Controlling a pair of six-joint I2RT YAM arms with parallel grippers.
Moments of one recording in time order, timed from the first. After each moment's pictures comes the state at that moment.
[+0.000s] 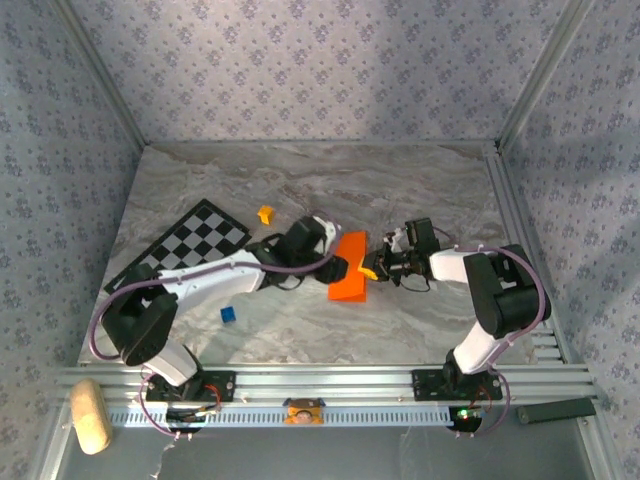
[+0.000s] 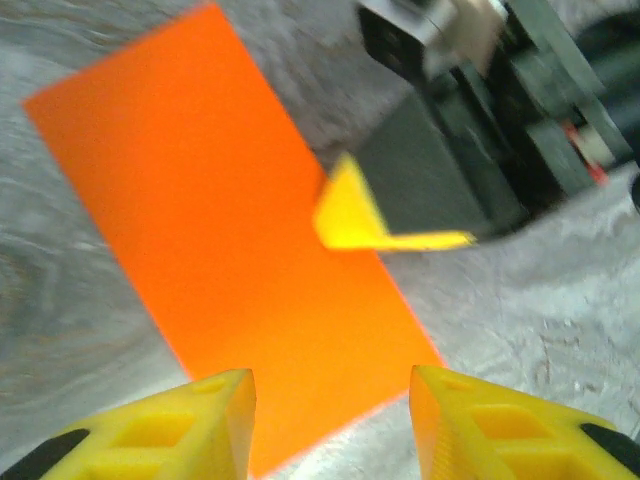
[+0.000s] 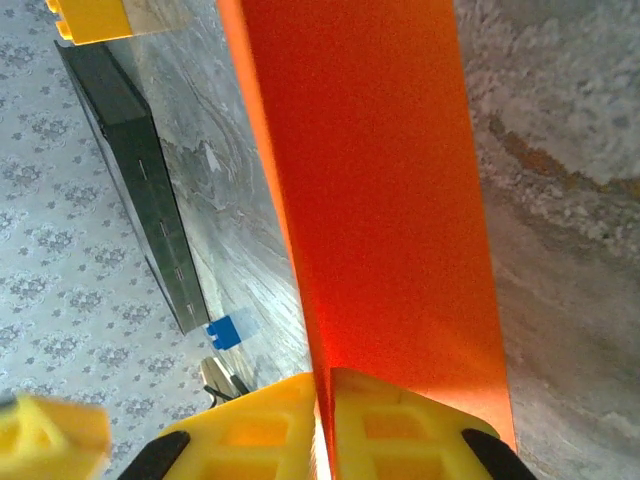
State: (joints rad) left arm -0.93 1.56 0.99 -0.22 0.11 -0.43; right arm 0.25 1.66 0.64 0.08 -0.86 0.90
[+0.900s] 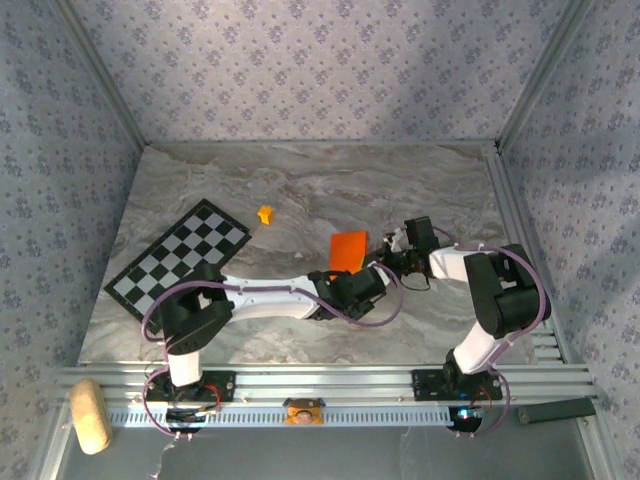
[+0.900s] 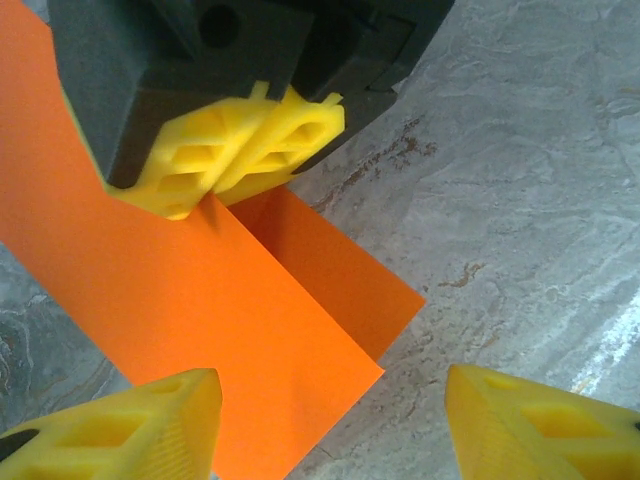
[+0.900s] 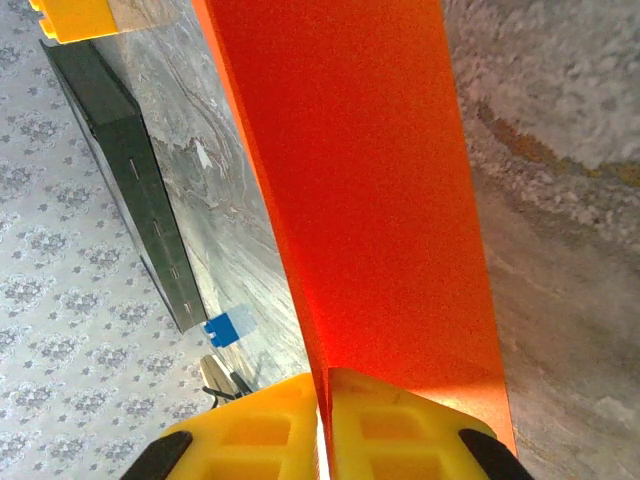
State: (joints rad) left arm -1.24 1.84 1.20 -0.40 -0.36 -0.13; right arm 0.25 1.66 0.66 0.02 -0.86 0.89
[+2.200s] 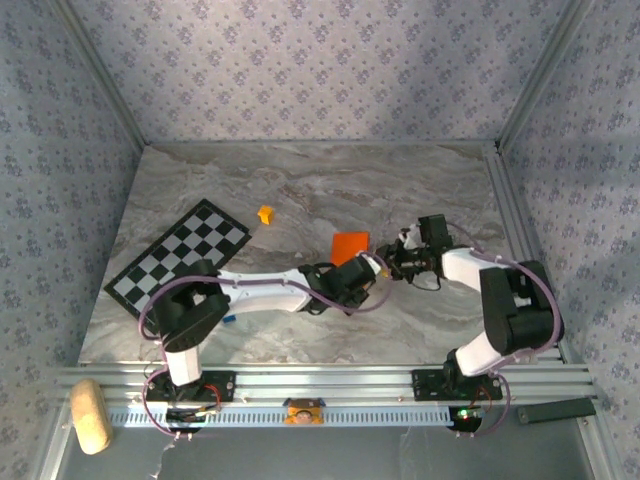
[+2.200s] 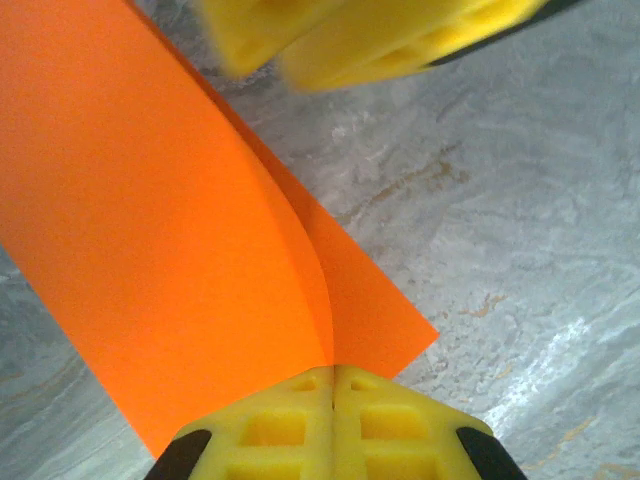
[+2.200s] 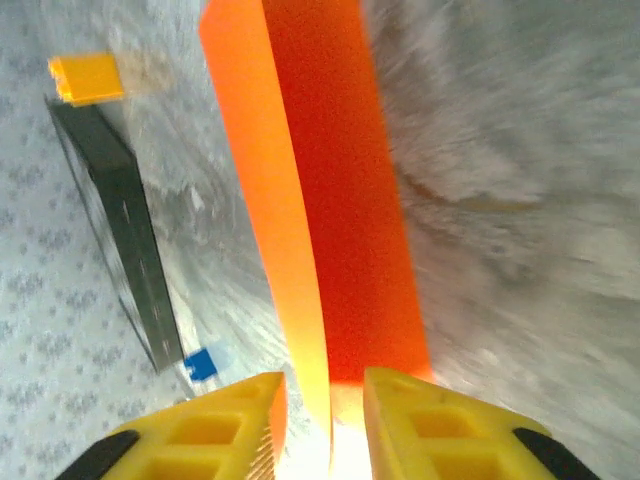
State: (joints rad) left arm -1.13 1.80 1.13 -0.31 -0.18 -0.26; right arm 0.16 1.50 0.65 -0.13 -0.74 0.81
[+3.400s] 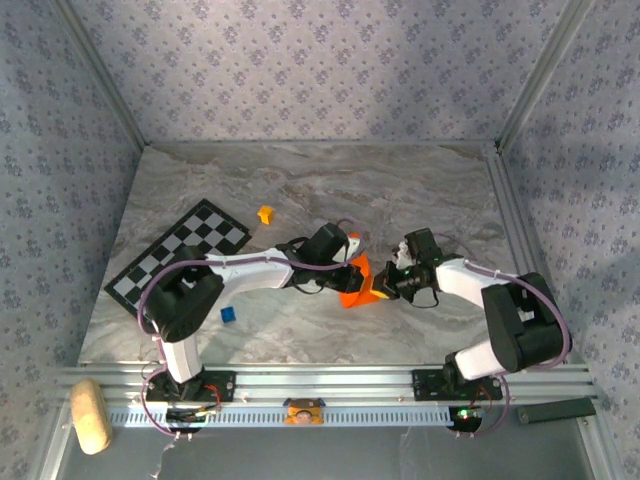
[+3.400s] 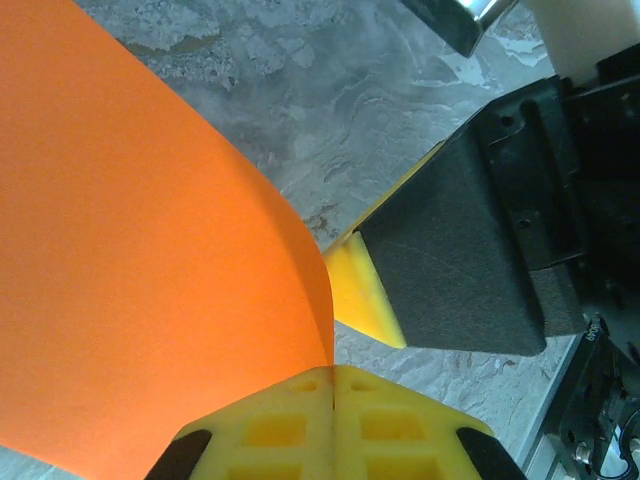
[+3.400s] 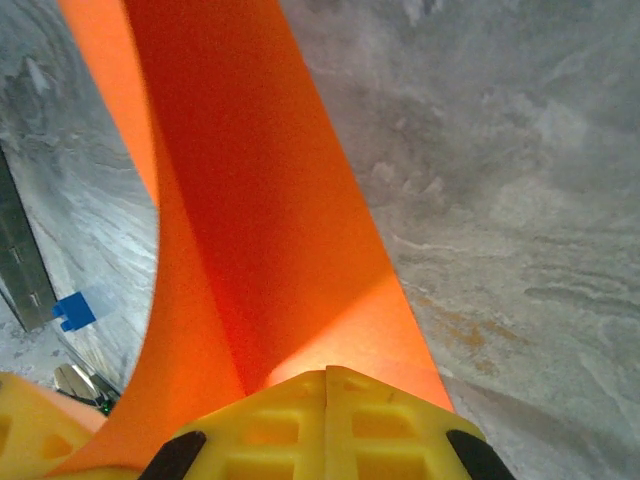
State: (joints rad) left arm -0.94 1.80 1.08 -0.14 0.37 -0.55; right arm 0.31 1.46 0.59 -0.29 -0.62 0.70
